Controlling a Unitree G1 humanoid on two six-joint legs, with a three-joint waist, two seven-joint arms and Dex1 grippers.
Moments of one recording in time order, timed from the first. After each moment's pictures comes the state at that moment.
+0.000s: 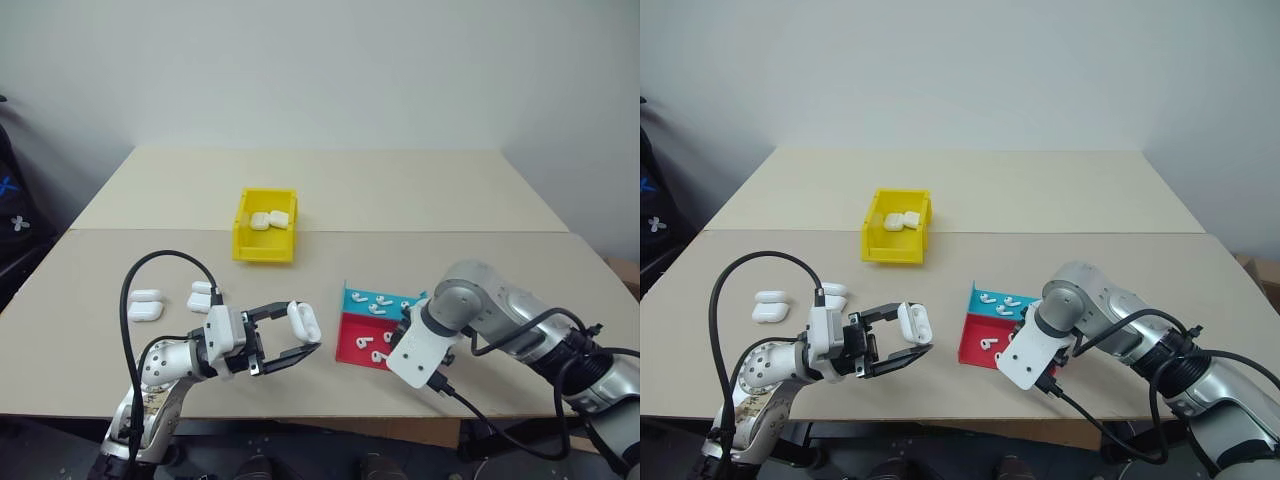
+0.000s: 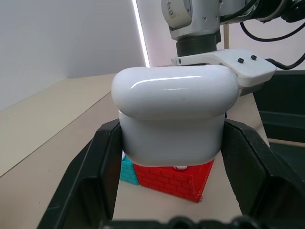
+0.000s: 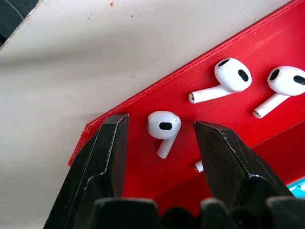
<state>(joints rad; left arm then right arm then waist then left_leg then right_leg) -0.08 0.49 -0.04 -0.27 -0.43 -0.08 -1.04 -0.77 -0.88 0.66 -0.15 -0.37 -0.17 1.56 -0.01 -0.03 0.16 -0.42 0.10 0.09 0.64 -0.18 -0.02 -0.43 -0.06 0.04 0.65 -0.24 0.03</state>
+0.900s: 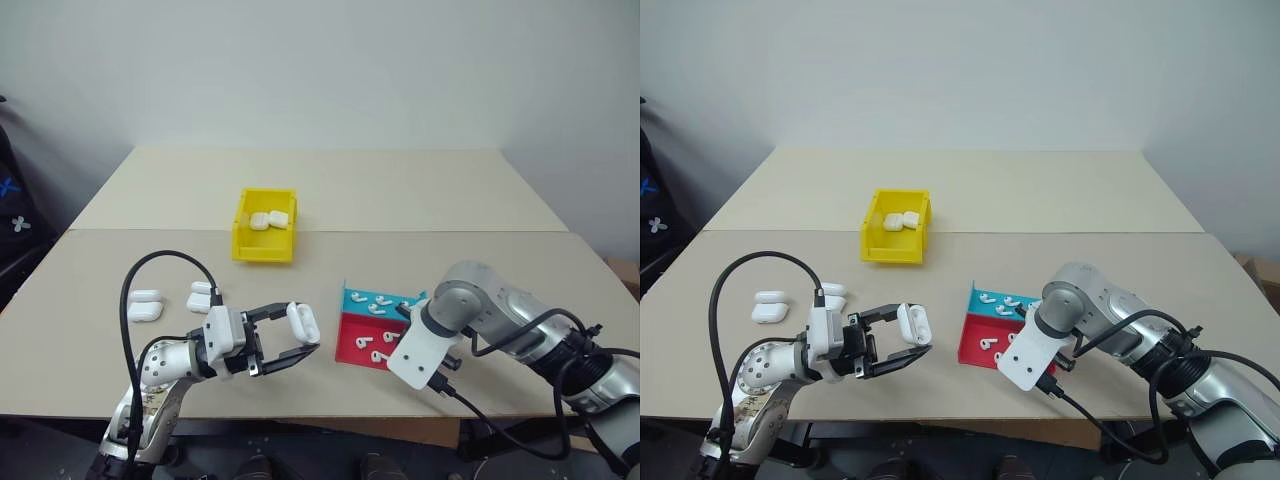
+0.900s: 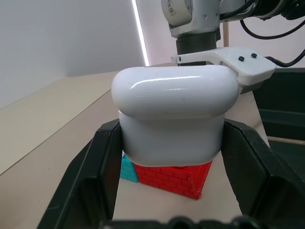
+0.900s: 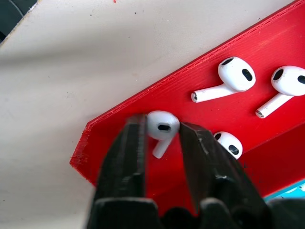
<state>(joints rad) -0.08 0.50 -0.04 -0.27 -0.43 -0.08 -1.04 -0.77 -0.87 0.66 -0.15 -0.37 -0.18 1.56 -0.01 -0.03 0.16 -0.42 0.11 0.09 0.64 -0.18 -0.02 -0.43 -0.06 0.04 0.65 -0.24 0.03</state>
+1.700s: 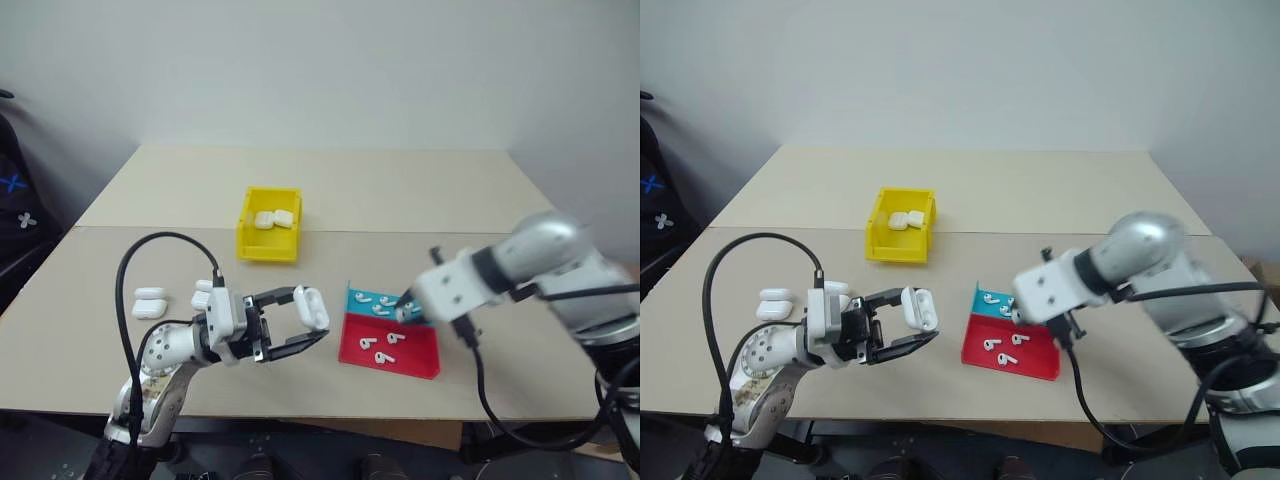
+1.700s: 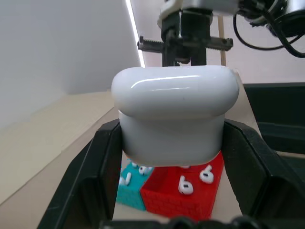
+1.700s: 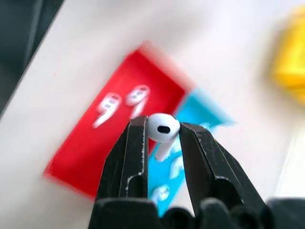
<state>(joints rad) -0.21 0.51 -0.05 -0.33 -0.54 0.01 -1.04 -0.76 -0.94 0.15 -0.33 0.17 0.30 1.52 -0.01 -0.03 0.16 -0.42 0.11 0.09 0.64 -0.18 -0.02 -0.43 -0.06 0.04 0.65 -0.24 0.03</state>
